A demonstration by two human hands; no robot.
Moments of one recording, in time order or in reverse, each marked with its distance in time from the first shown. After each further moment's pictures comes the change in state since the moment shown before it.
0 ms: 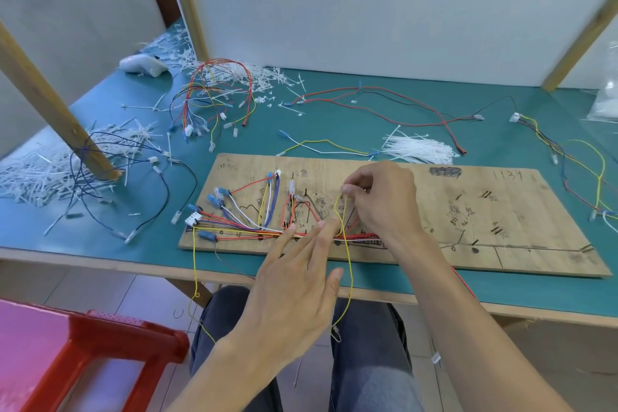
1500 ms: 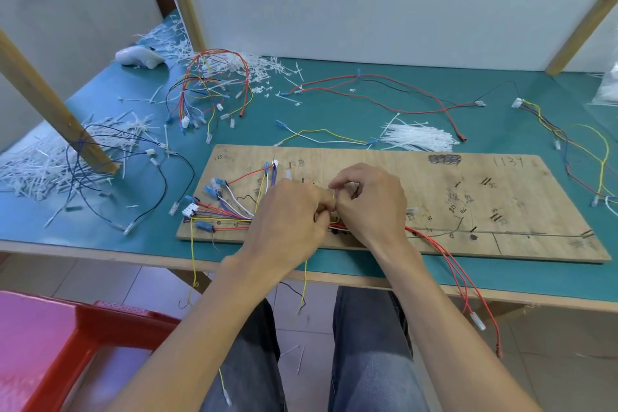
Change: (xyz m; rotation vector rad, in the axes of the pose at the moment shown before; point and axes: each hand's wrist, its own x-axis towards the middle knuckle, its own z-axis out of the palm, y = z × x) left_hand 0.071 -0.008 -0.037 -0.151 0.009 -0.125; right_hand -0.026 0.003 0.019 0.060 0.075 -0.049
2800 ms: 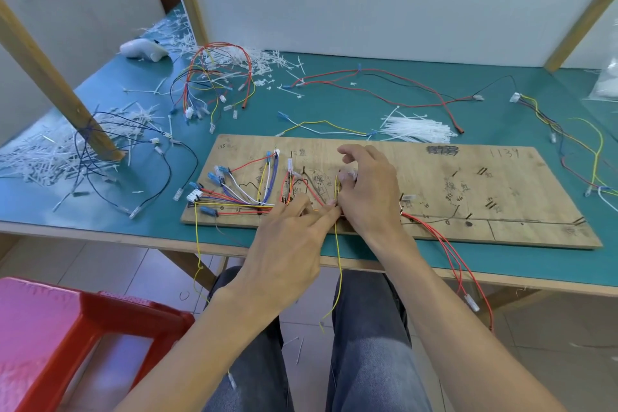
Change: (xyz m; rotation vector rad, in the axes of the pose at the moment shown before) left_hand -0.057 0.001 0.016 0.249 0.067 0.266; right_hand -0.004 0.003 0.003 -0.019 0.025 -0.111
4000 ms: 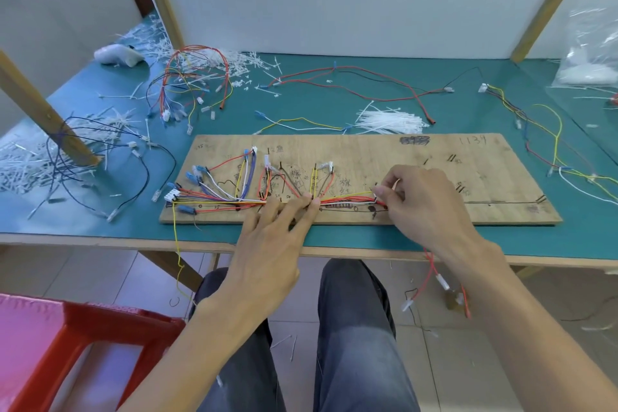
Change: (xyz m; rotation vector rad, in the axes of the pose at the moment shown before) left_hand -0.014 0.013 0.011 0.140 -0.267 -0.151; right_hand -0.031 0.035 -0.110 -0.296 -0.258 0.173
